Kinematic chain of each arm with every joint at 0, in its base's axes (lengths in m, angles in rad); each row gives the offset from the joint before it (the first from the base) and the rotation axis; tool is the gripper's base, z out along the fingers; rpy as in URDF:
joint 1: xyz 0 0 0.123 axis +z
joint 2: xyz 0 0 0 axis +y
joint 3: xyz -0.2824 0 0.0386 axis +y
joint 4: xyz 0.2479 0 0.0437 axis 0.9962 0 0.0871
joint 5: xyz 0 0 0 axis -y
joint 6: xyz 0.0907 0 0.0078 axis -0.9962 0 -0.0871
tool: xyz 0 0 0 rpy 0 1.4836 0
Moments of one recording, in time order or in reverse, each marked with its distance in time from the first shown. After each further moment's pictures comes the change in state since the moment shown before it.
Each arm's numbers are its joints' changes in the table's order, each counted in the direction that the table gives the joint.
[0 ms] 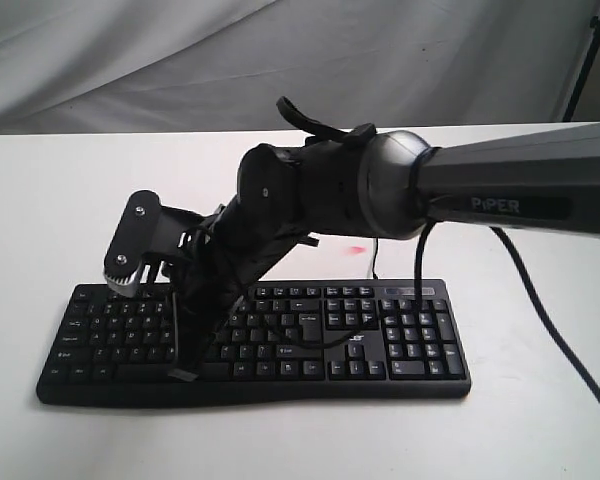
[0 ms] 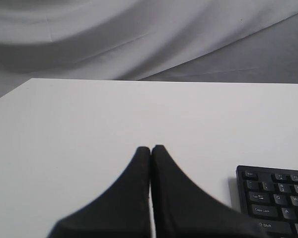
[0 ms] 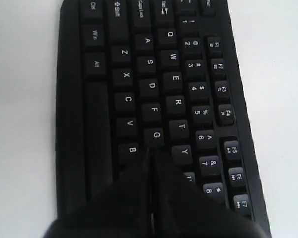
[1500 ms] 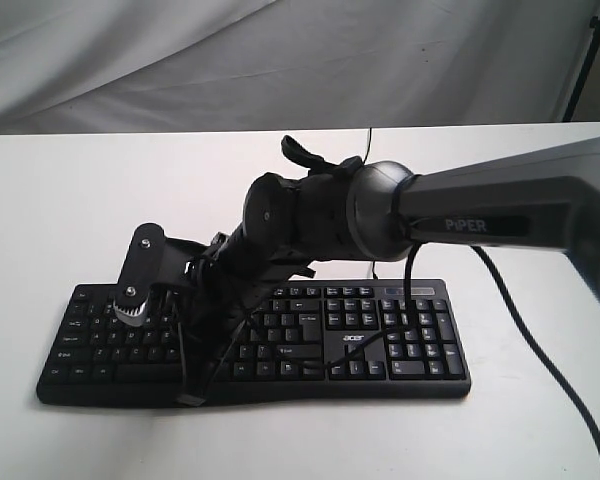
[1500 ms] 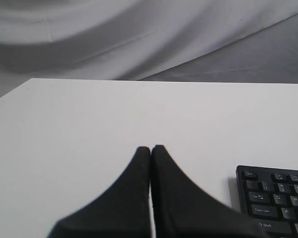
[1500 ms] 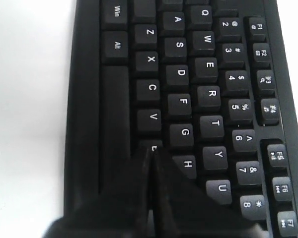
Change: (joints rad) left arm 0.000 0.000 0.000 0.000 0.000 0.000; right arm -0.007 0.055 0.033 0.149 0.028 0.182
